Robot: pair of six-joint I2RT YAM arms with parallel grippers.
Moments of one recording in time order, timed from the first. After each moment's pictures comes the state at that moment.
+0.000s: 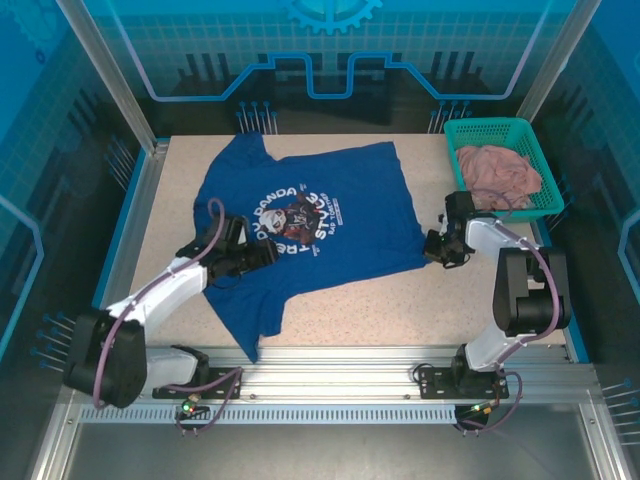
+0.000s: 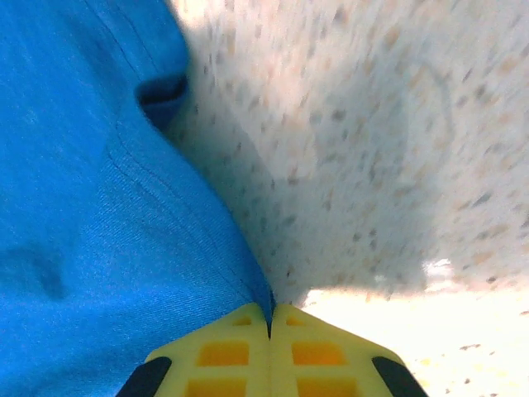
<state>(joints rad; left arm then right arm) -0.28 1.29 0.71 -0.39 0.17 -0.63 -0.01 1.64 0.95 -0.62 -0.14 0.33</state>
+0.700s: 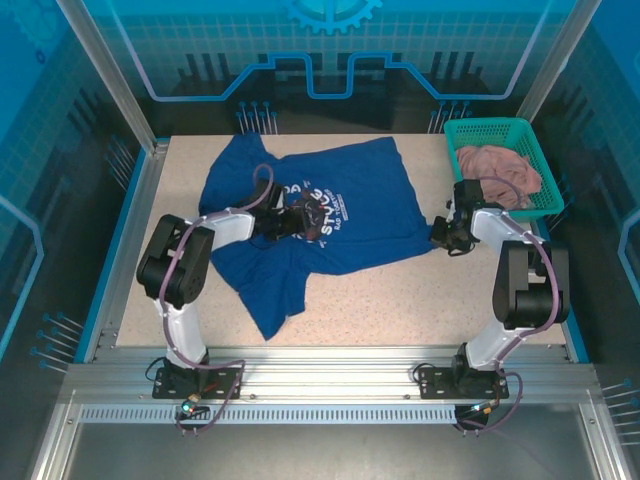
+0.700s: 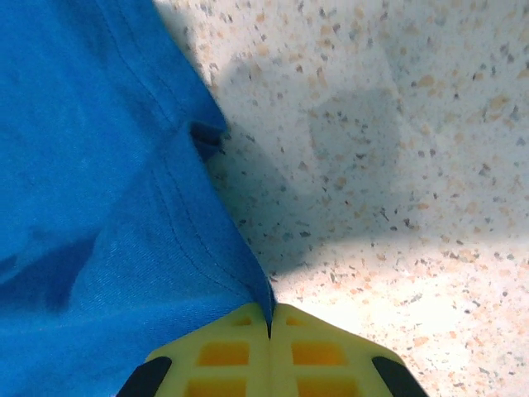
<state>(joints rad) -0.31 1.94 1.16 -0.19 0.21 -0.61 -0.06 1.68 1.04 -0.61 -0.13 0.32</state>
